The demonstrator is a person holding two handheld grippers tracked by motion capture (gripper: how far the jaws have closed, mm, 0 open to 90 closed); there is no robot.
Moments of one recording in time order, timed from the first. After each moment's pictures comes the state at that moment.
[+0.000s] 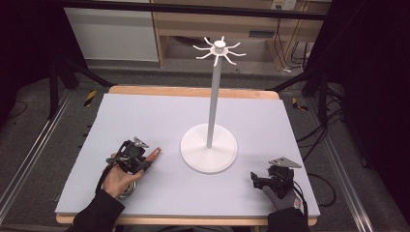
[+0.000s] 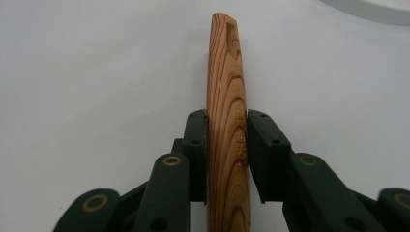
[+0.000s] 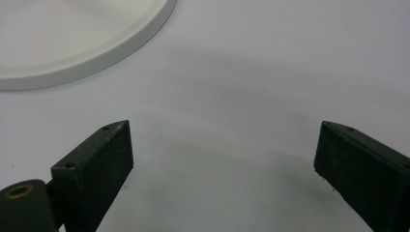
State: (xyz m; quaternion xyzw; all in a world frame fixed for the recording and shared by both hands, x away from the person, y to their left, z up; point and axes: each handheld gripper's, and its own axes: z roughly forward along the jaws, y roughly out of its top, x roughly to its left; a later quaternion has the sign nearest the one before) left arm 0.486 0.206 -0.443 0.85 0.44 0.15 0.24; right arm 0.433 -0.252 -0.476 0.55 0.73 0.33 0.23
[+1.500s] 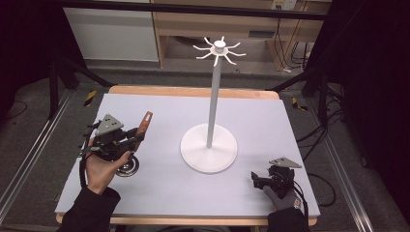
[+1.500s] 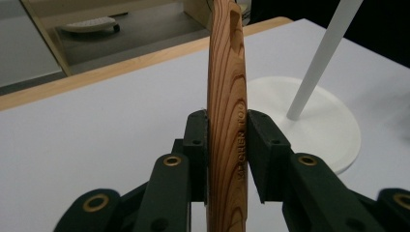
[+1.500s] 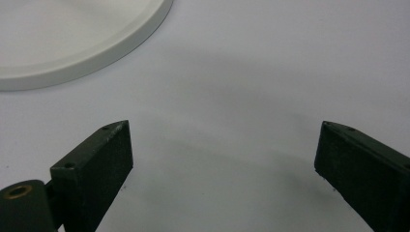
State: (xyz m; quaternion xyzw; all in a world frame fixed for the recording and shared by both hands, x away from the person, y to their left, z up) left arm 0.456 0.223 -0.333 0.76 0.41 0.23 0.45; right arm 0.433 -0.253 -0.476 0.55 0.73 0.33 0.24
